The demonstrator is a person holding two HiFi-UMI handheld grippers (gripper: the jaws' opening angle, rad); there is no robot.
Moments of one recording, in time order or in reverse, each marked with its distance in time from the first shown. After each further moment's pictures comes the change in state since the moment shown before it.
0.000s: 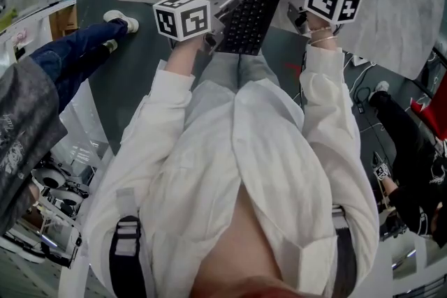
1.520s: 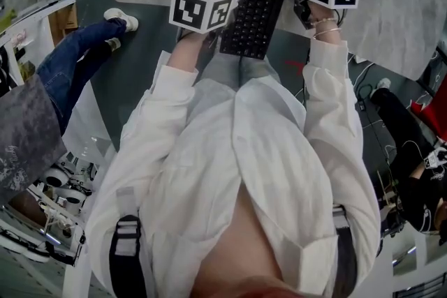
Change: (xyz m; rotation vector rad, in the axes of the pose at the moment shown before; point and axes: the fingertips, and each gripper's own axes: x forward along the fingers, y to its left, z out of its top) left arm 0.012 0.020 -0.010 0.227 0.275 0.213; right arm 0.016 -0.031 -0.020 -0.028 0.208 -0.146
